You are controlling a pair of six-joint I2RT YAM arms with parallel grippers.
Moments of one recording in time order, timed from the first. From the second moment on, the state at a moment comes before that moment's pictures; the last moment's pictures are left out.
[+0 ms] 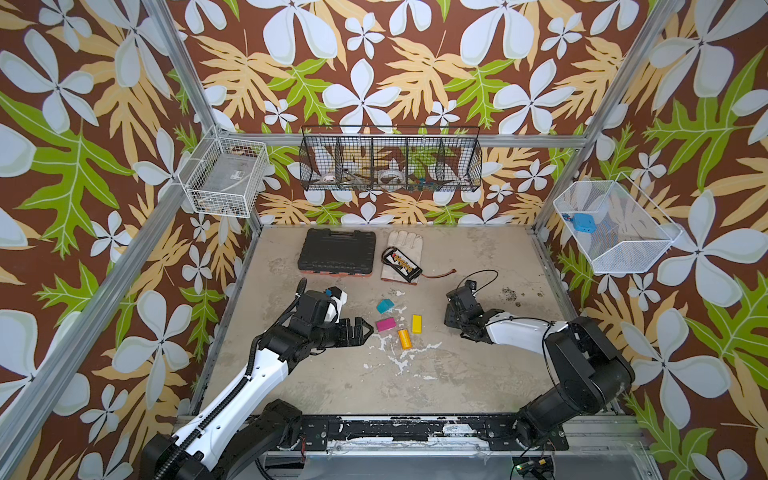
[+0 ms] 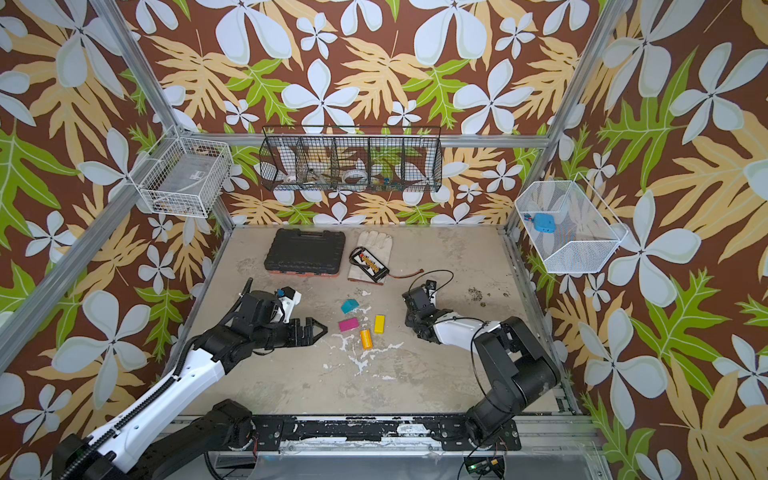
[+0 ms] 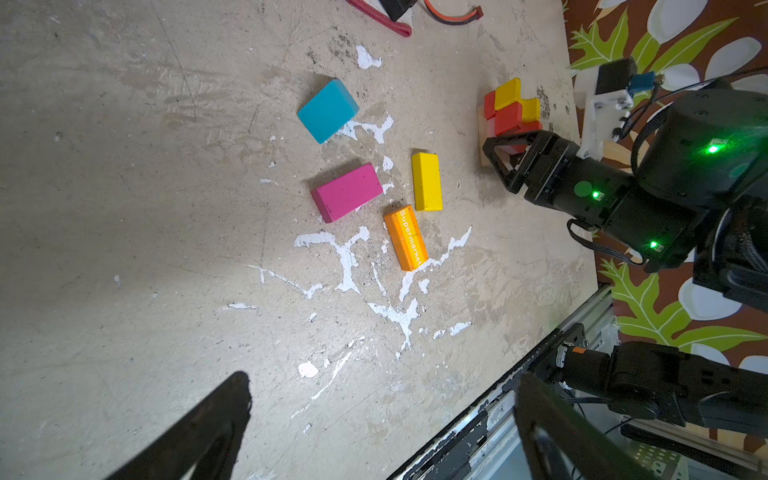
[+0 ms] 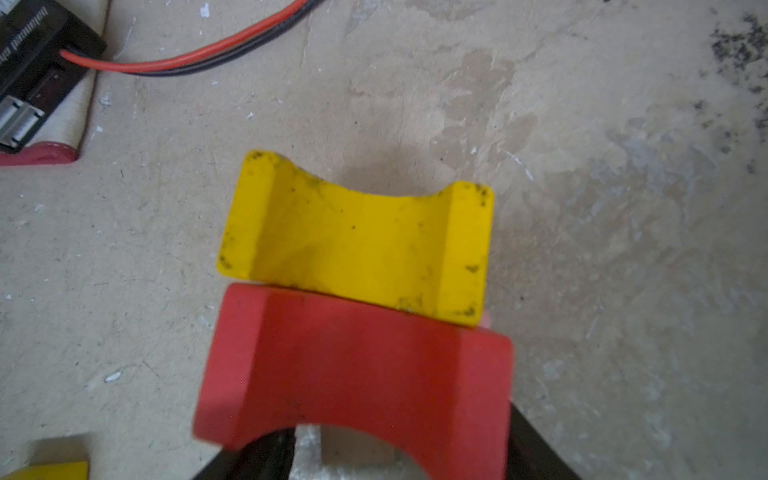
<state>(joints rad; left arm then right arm) -0.43 0.94 0.69 -0.58 0.37 -0.55 0.50 1.60 0.71 -0.12 0.36 0.63</state>
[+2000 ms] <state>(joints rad) -0.43 0.94 0.69 -0.57 0.37 -0.55 0.45 1.66 0.91 -0.23 0.41 0.61</state>
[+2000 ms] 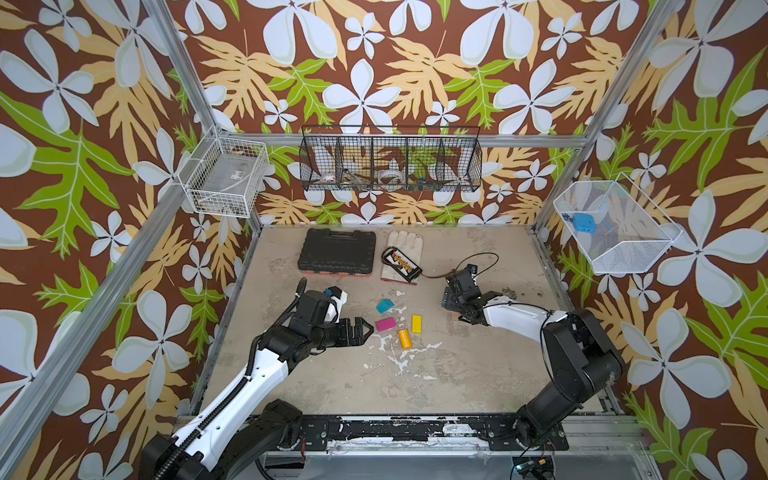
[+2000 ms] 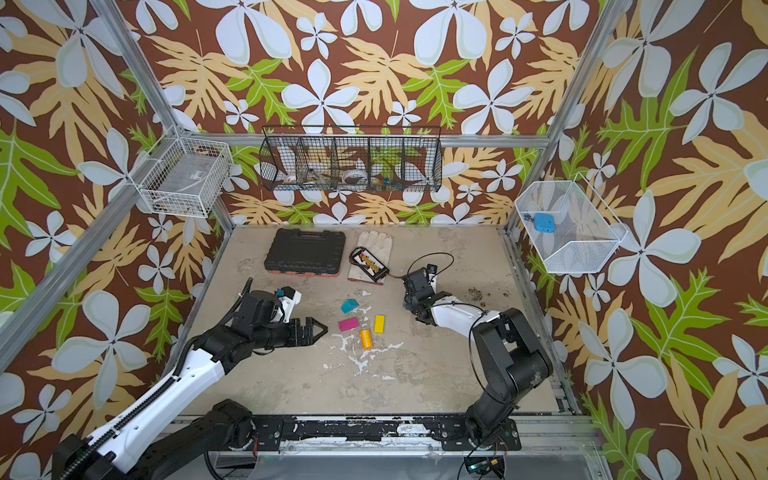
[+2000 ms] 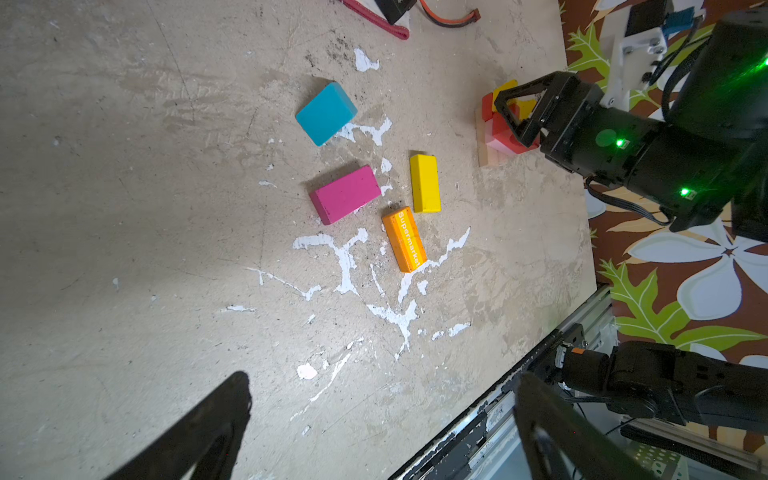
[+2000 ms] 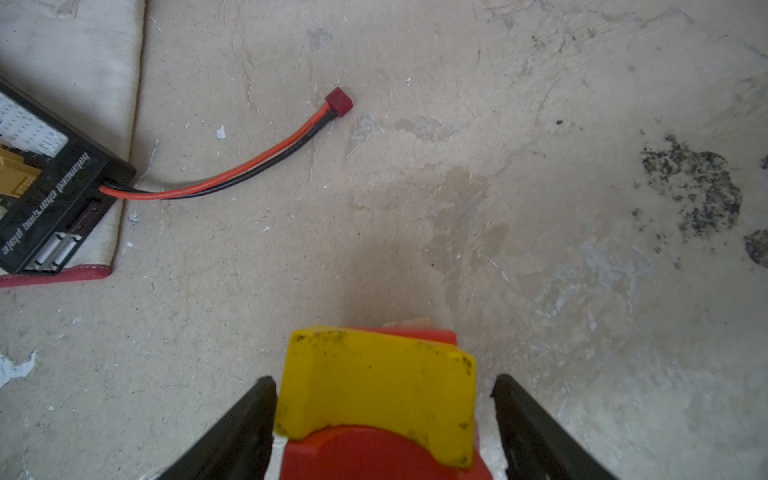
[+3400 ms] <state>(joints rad) -0.44 0.94 0.69 -0.57 0.37 -0.56 0.45 1.65 0.89 -0.20 0.36 0.51</state>
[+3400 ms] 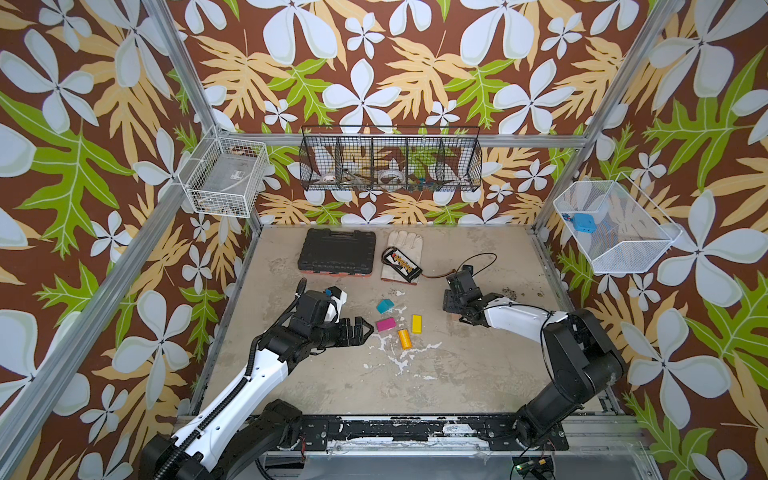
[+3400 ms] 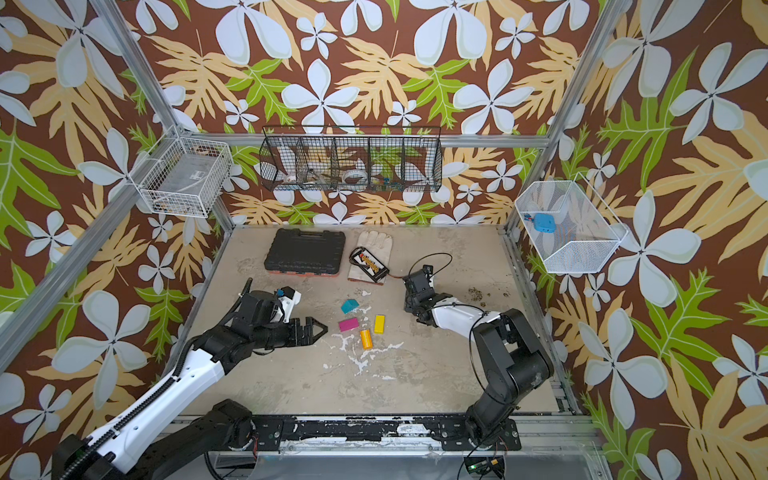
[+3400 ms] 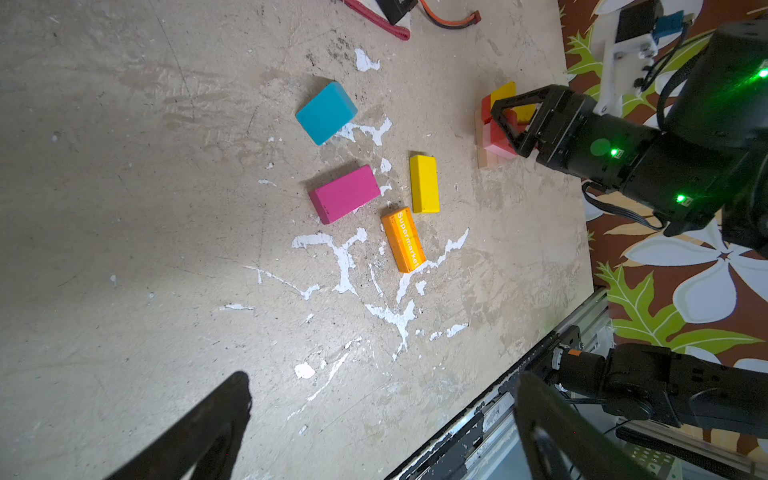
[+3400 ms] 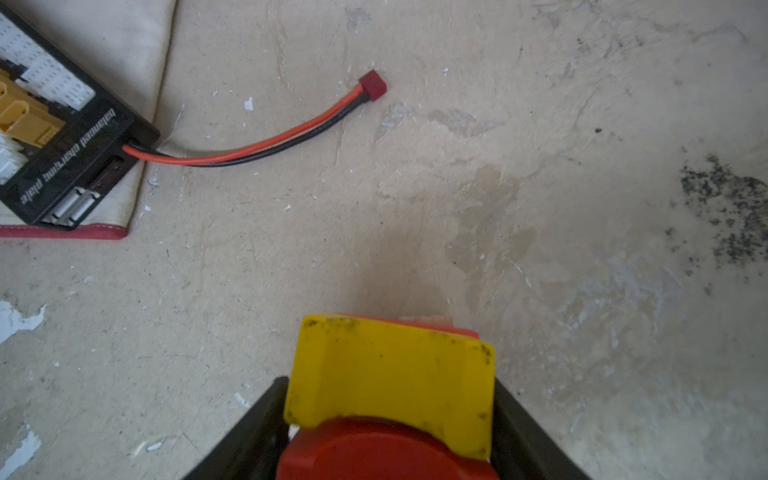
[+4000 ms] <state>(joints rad) -0.44 0.94 0.69 -0.57 0.37 -0.56 0.48 1.46 0.85 -0.27 0.40 0.53</state>
